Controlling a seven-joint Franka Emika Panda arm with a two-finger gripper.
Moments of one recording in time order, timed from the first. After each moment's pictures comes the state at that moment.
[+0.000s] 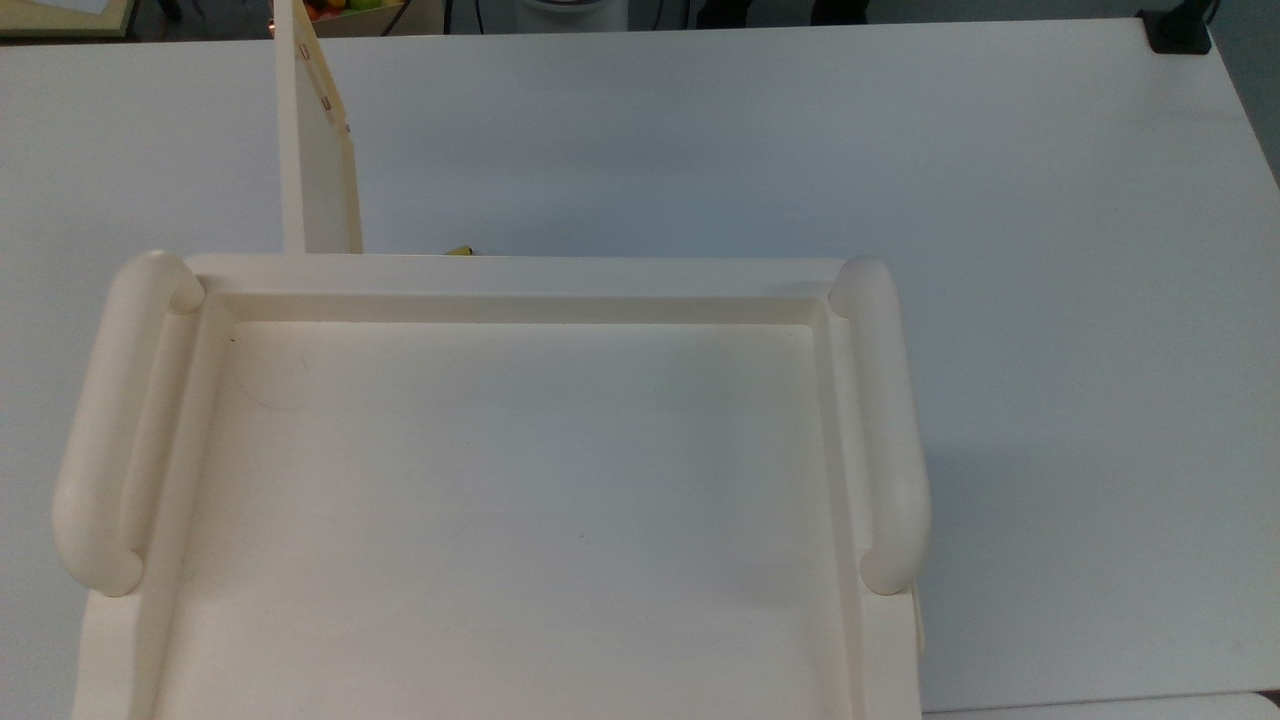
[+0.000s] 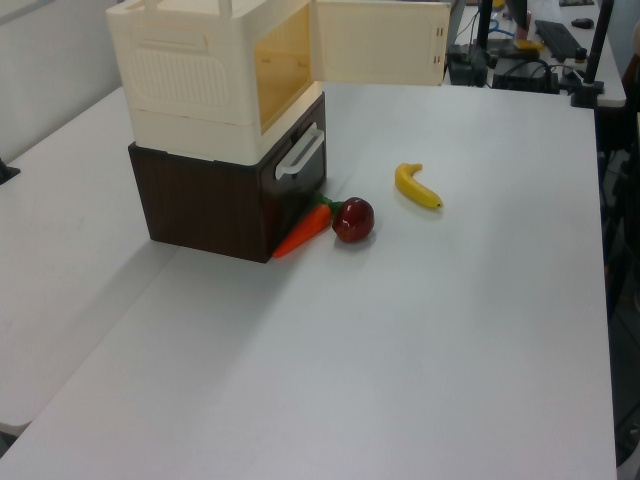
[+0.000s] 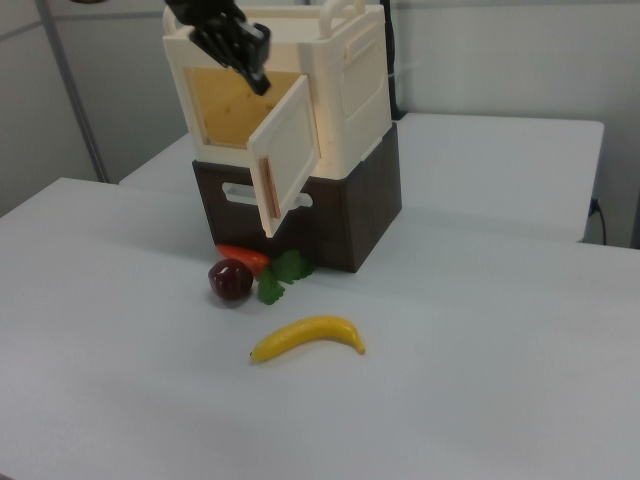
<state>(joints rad) -0.10 0.04 -0.08 -1.30 -0.04 1.79 0.00</state>
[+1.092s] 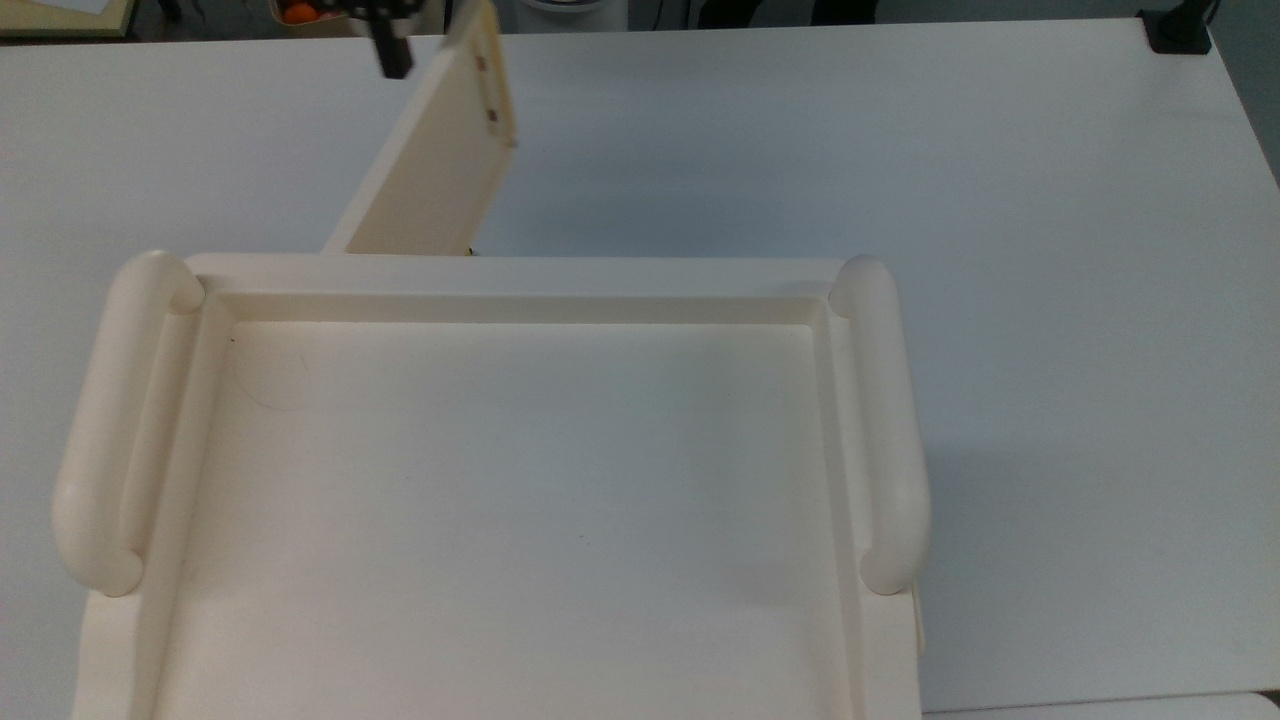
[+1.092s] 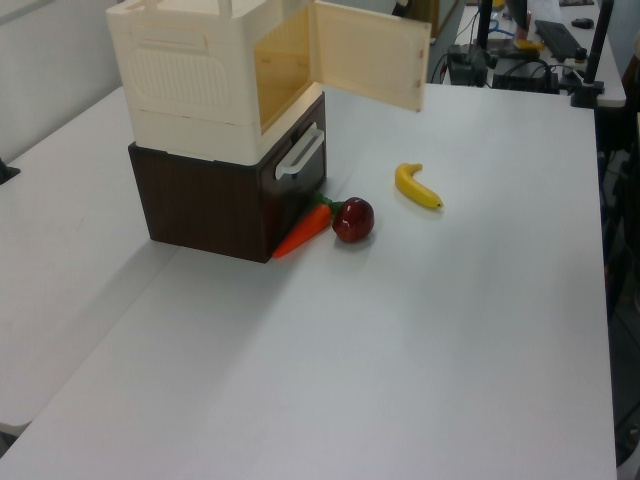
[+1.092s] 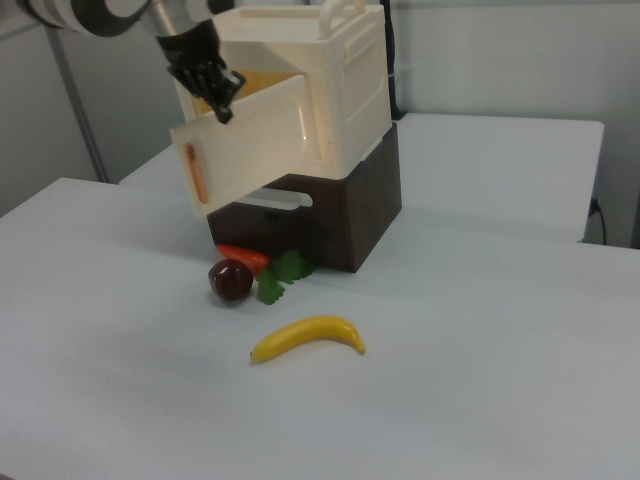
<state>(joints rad) 0.03 0.13 -0.07 -1.35 0.13 1.86 0.04</state>
